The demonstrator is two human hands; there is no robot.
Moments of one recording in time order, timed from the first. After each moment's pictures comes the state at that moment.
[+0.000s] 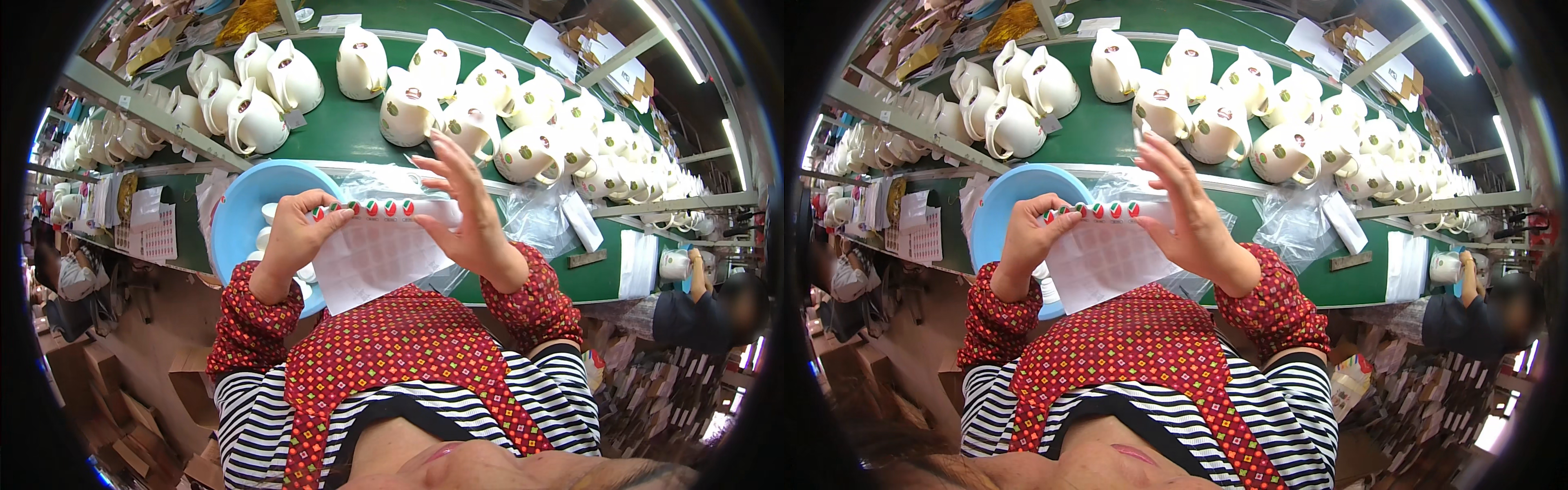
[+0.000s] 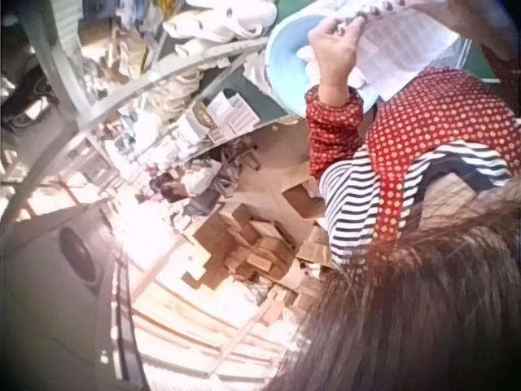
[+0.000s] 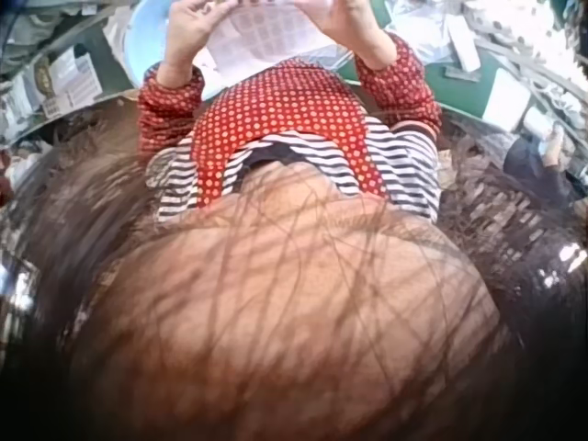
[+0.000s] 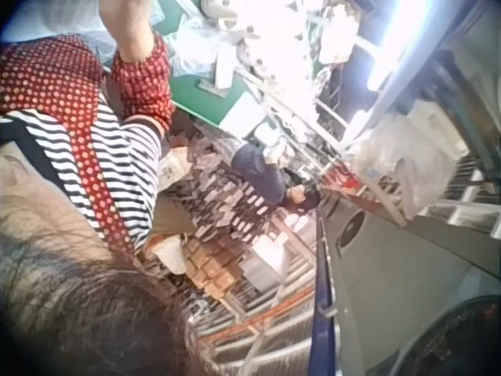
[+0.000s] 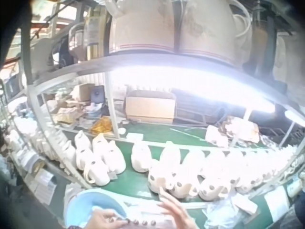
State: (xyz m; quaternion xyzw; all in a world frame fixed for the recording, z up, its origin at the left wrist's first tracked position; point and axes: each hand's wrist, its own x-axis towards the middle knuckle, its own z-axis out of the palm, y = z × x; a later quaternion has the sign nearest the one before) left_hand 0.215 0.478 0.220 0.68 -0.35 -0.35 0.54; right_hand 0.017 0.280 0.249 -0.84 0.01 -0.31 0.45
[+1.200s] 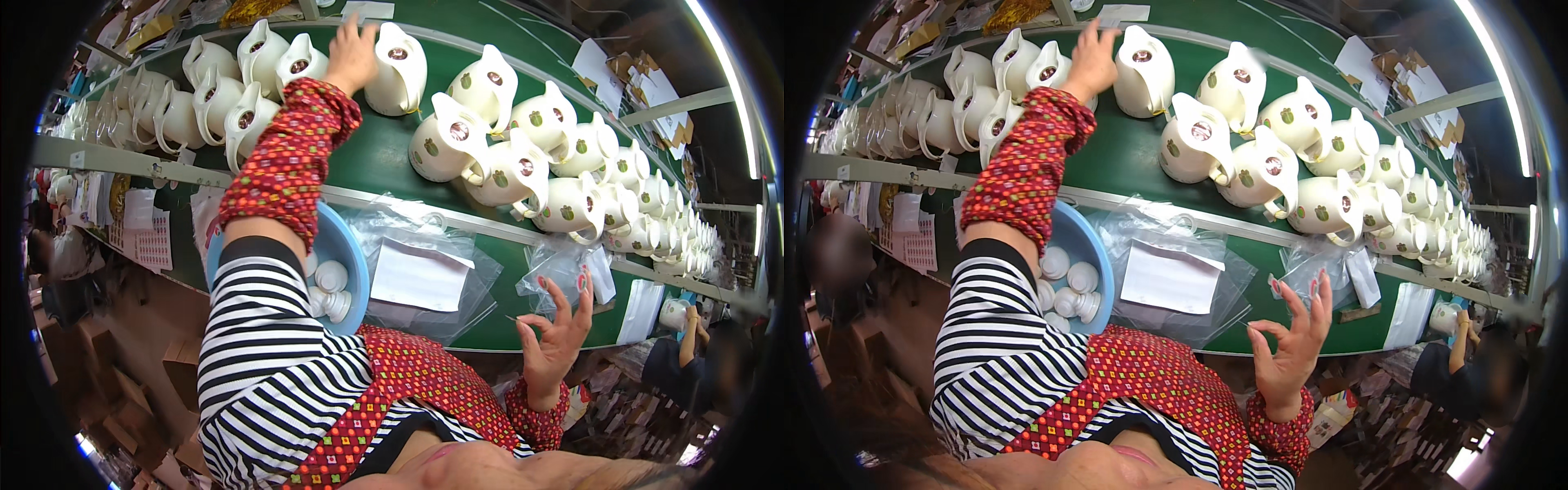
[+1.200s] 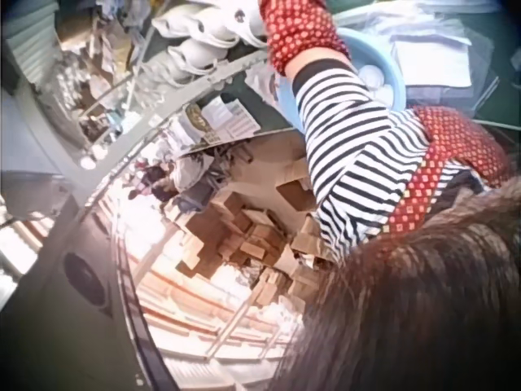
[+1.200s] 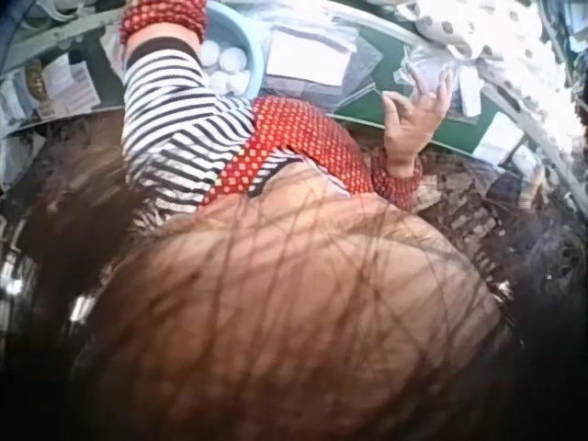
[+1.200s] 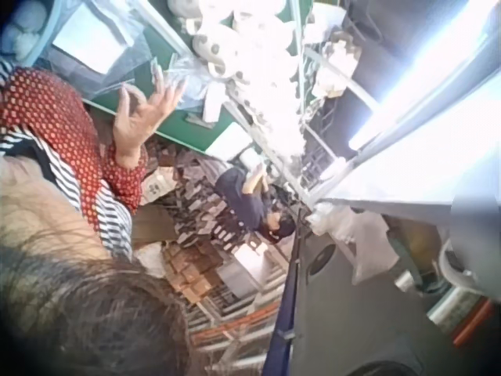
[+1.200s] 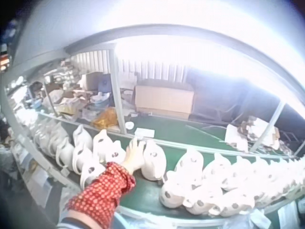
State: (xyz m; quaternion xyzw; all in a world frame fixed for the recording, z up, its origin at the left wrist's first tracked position) left_hand 0.519 0.171 0.055 0.82 -0.47 0.18 0.28; right_hand -0.031 0.256 0.219 -0.77 0.29 -0.33 0.47
